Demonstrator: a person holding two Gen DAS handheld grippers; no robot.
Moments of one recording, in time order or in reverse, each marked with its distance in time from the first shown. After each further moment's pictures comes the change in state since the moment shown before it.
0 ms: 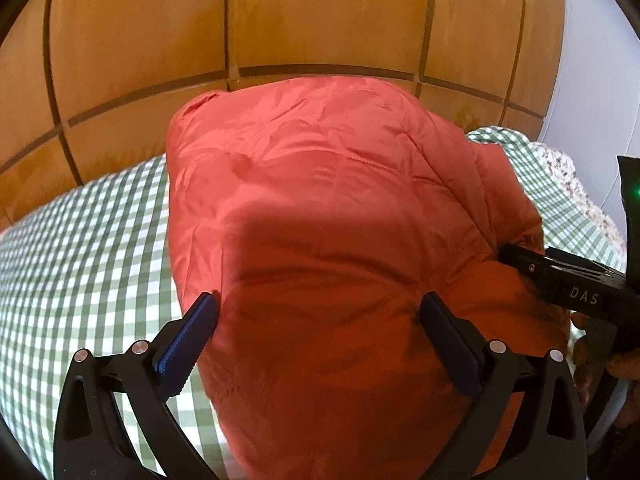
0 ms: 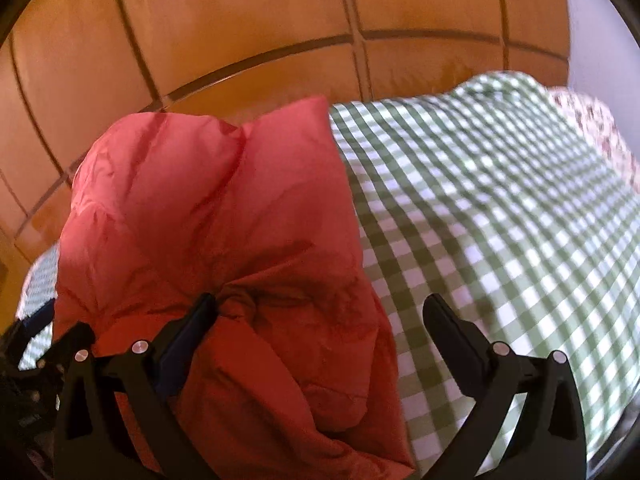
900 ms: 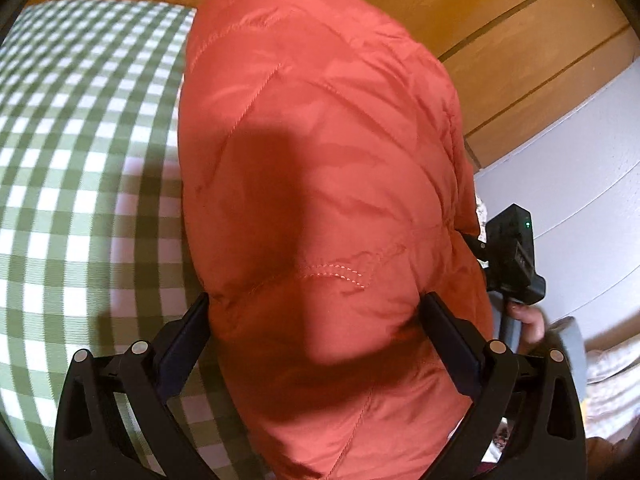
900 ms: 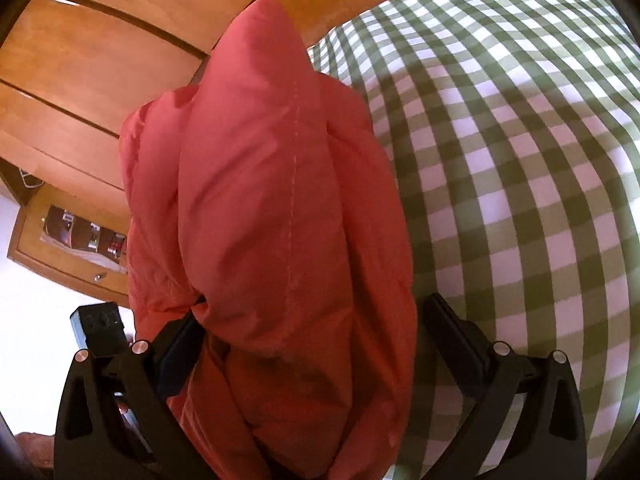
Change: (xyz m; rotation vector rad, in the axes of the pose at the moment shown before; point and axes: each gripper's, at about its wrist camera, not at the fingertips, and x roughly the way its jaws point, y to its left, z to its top) left arm 0.010 0.084 -0.062 -0.415 0.197 -0.486; right arm 0.094 -0.073 0.029 0.158 0.381 0.586
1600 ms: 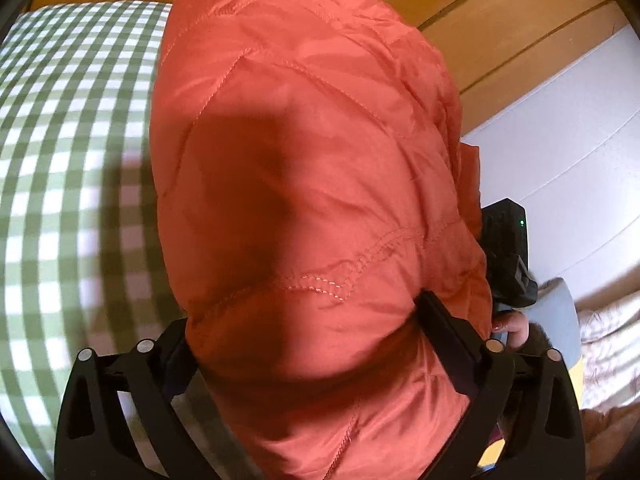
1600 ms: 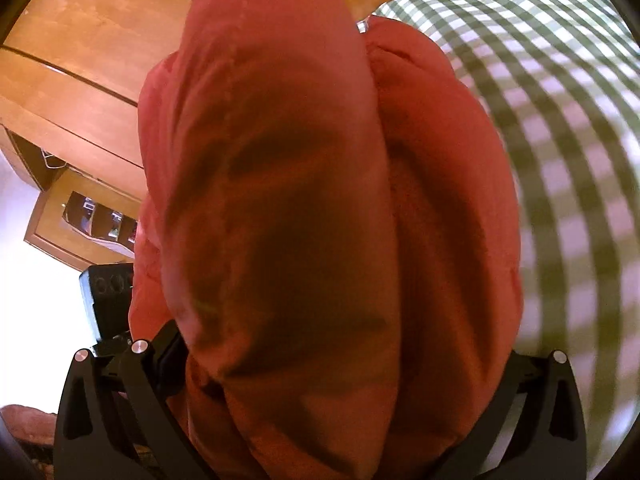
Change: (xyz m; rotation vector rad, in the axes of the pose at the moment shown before) left arm -0.033 -0.001 -0.003 0.091 0.085 -0.058; right arm 0.050 0.063 -0.073 -0.030 -0.036 0.086
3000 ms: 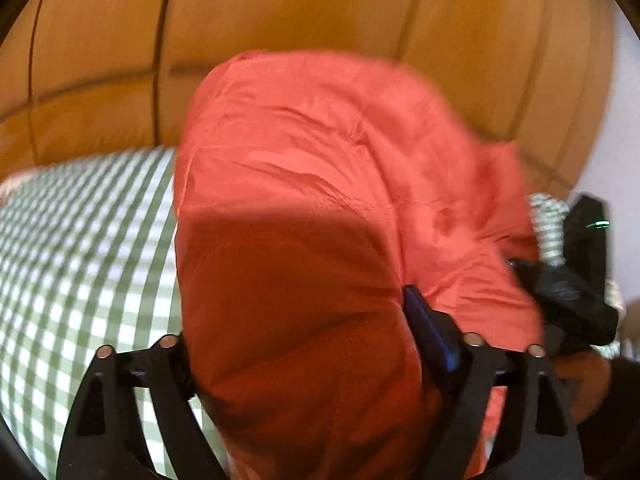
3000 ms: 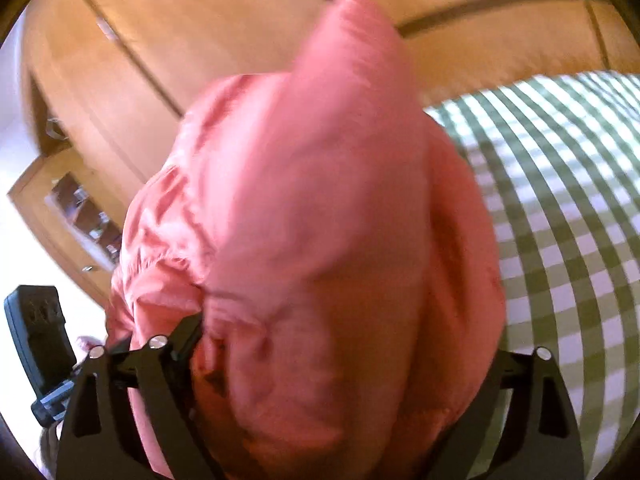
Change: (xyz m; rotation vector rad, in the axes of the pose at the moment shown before) left arm -0.093 0.047 0.033 0.121 -0.363 0.544; right arm 0.172 0.116 0.036 -0.195 -0.257 -0.068
